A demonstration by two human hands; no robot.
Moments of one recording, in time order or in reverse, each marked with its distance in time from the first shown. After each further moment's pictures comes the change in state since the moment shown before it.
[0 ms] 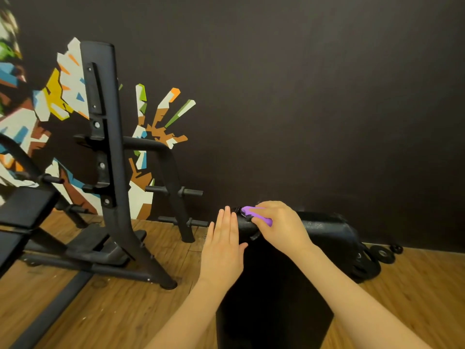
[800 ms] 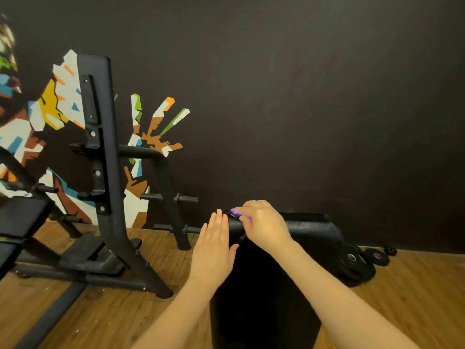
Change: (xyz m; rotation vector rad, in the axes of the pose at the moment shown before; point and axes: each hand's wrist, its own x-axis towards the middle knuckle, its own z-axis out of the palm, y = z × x) left_hand -0.002 -0.002 -0.009 0.022 -0.013 0.036; right_hand 0.006 -0.008 0.005 -0.125 0.037 -0.079
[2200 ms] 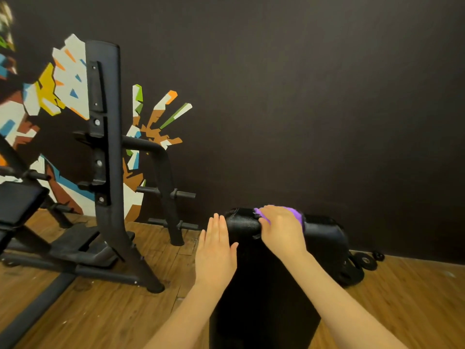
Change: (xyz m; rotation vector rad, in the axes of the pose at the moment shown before) left_hand -0.011 -0.008 0.008 -0.149 0.014 -0.161; right_hand -0.011 -0.012 -0.014 -0.155 0.017 0.205
